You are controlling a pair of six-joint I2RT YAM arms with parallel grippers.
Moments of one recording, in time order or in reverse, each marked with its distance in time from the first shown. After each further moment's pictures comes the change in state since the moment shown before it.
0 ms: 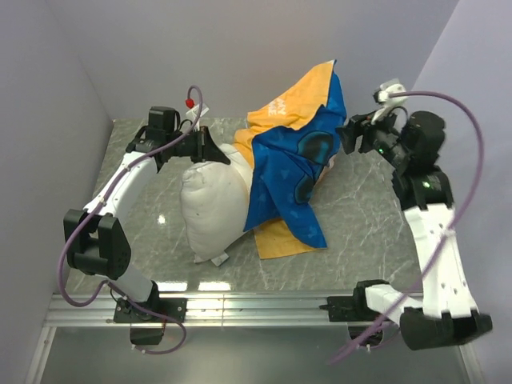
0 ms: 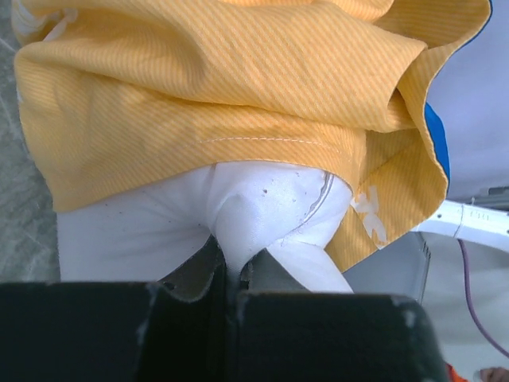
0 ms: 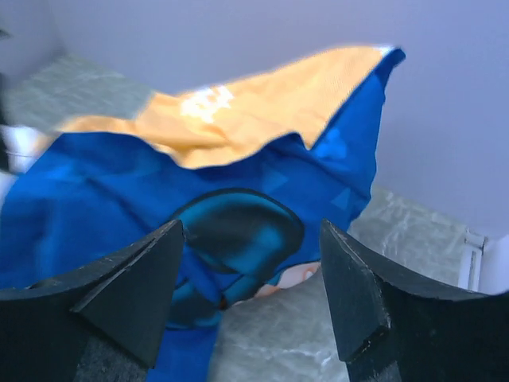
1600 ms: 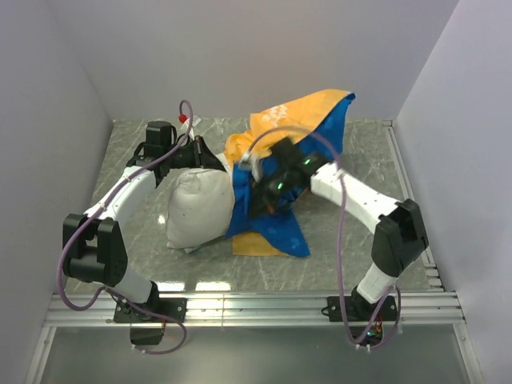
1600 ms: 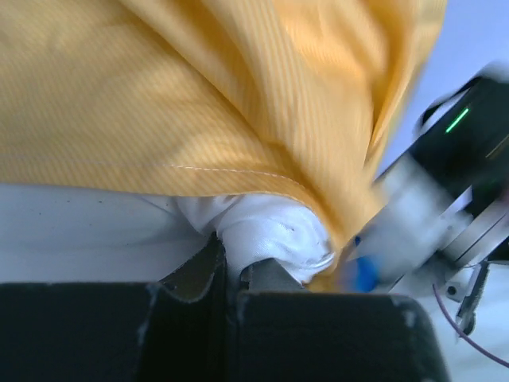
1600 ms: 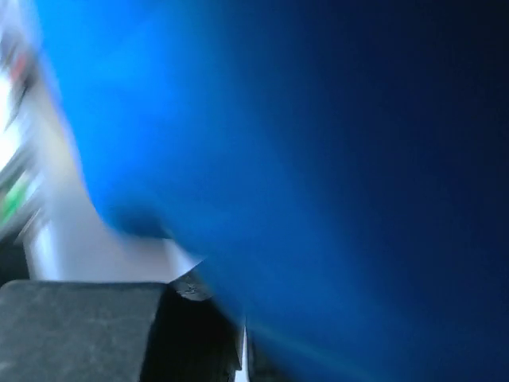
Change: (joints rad) left arm 0.014 -0.058 -0.204 0.201 0.010 -0.248; right arm 0.511 0.567 0.001 -0.284 -0.451 0.010
